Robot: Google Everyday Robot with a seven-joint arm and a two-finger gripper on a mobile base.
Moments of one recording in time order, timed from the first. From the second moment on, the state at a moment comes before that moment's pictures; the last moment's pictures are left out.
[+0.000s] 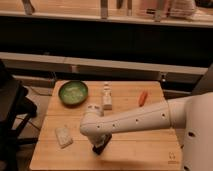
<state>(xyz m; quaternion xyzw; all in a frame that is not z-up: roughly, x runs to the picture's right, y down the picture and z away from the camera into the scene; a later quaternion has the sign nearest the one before) -0.039 0.284 0.762 -0.33 -0.07 -0.21 0.92</state>
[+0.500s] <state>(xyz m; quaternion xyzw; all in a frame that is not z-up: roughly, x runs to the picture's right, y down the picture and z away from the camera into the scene) -0.038 0.284 0.765 -0.32 -0.07 -0.21 0.92</state>
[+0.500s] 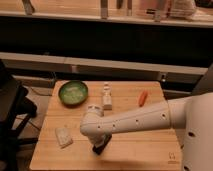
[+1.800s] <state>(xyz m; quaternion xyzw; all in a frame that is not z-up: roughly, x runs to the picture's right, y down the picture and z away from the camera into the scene) -0.044 0.278 0.771 -0.31 -0.07 -0.20 0.93</state>
